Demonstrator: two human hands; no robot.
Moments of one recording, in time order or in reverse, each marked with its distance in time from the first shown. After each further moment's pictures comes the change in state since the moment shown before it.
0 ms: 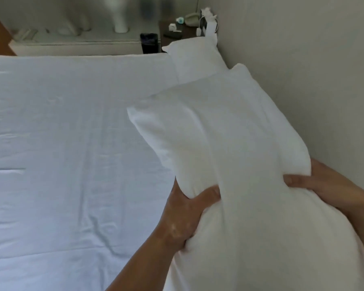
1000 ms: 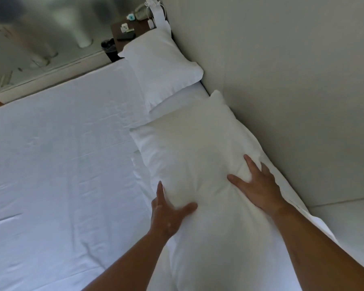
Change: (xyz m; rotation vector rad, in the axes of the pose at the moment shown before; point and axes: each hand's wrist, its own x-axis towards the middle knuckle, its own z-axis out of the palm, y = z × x) left_hand 0.094 -0.073 0.123 0.725 0.180 -0.294; right_hand 0.071 0.160 -0.081 -0.328 0.247 0.271
